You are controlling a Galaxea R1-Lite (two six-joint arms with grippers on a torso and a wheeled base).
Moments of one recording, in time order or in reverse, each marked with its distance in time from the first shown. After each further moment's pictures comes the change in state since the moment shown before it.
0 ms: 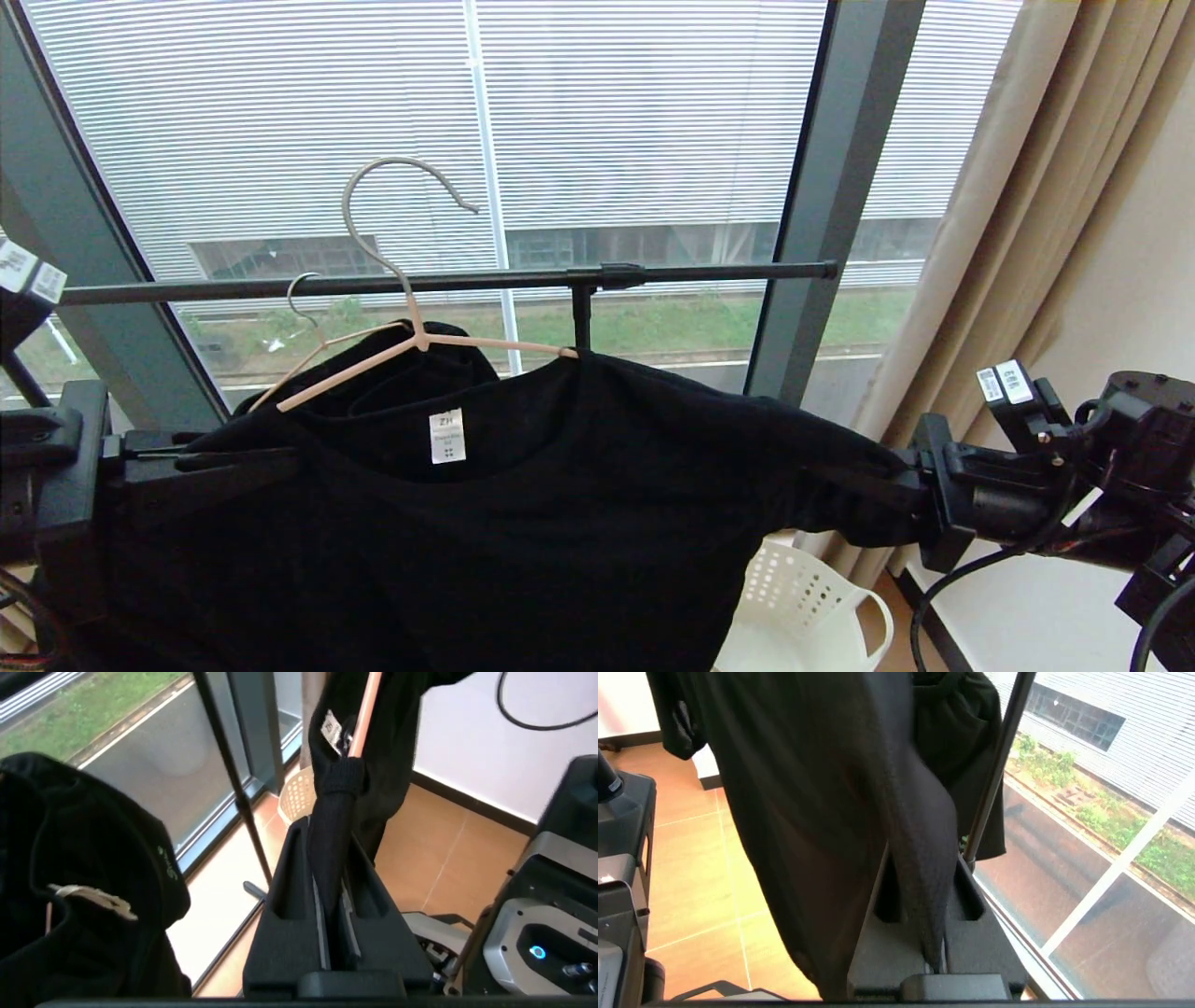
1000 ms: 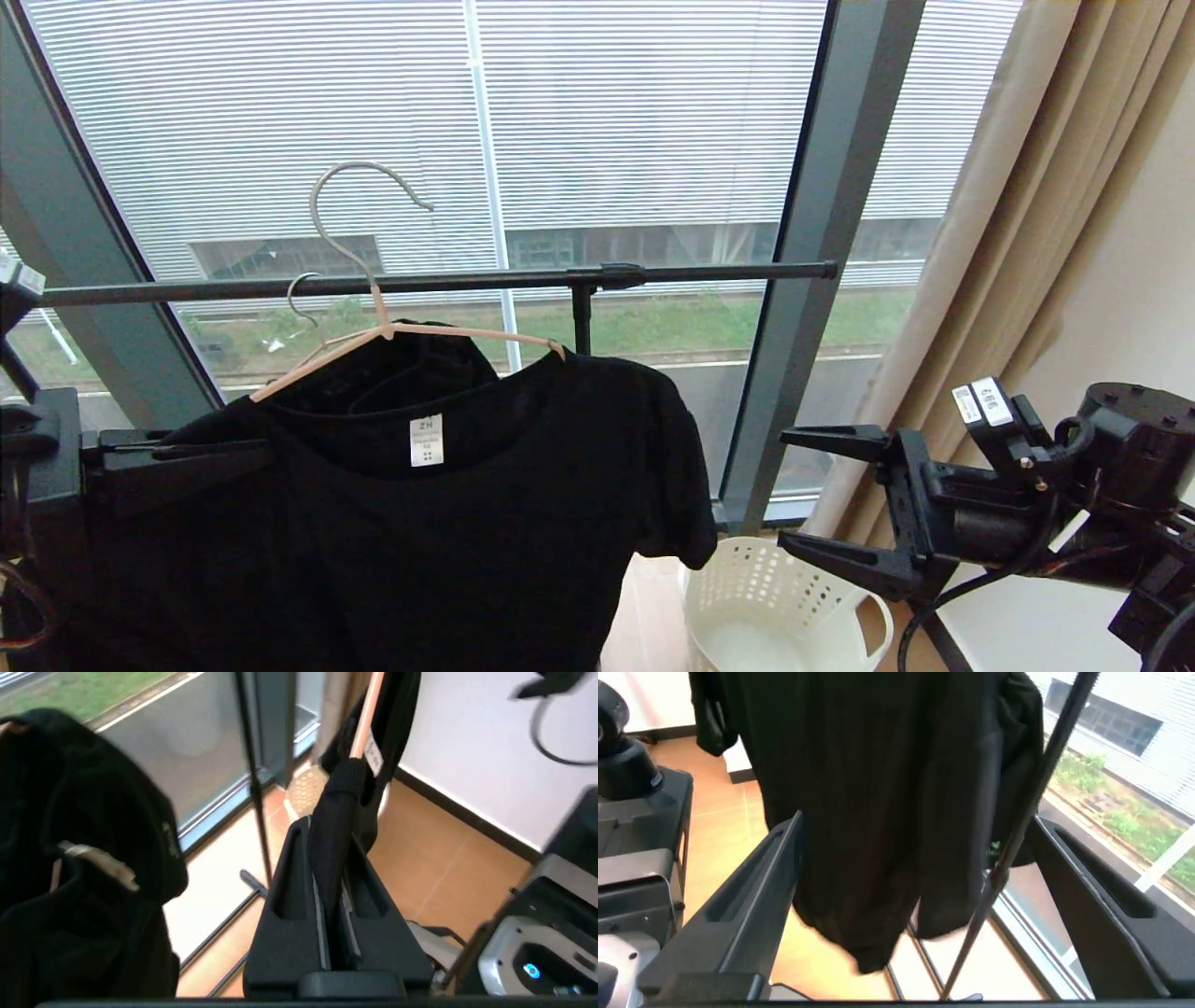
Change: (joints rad) left arm 0.097 -0.003 0.014 0.000 0.001 -0.069; right arm 0.101 -0.013 0.023 0.003 -0.048 -0.004
